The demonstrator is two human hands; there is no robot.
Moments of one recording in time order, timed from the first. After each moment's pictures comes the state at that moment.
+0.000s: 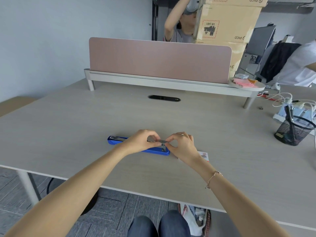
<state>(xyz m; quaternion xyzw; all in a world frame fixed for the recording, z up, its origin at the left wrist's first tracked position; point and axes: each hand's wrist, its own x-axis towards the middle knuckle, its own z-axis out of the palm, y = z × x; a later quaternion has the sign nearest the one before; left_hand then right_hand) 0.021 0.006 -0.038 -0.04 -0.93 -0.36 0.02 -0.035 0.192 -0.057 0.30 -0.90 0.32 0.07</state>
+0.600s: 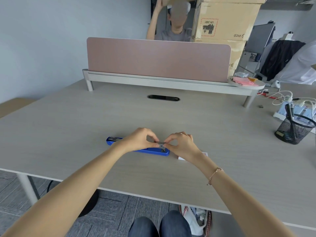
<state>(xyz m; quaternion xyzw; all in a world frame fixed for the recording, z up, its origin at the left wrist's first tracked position) 0.011 0.000 -0.036 -0.05 -0.94 -0.33 0.01 -0.039 0.193 -0.048 0.32 -0.89 0.32 0.01</state>
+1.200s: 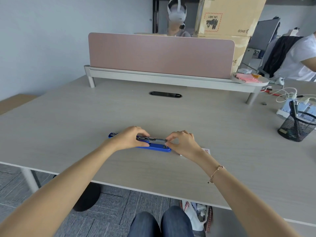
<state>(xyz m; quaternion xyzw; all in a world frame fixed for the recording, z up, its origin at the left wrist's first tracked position) 0.025 -0.039 -0.048 -0.03 -0.96 -0.29 0.00 -0.037 0.193 -0.053 0.31 -0.90 0.31 -0.01</state>
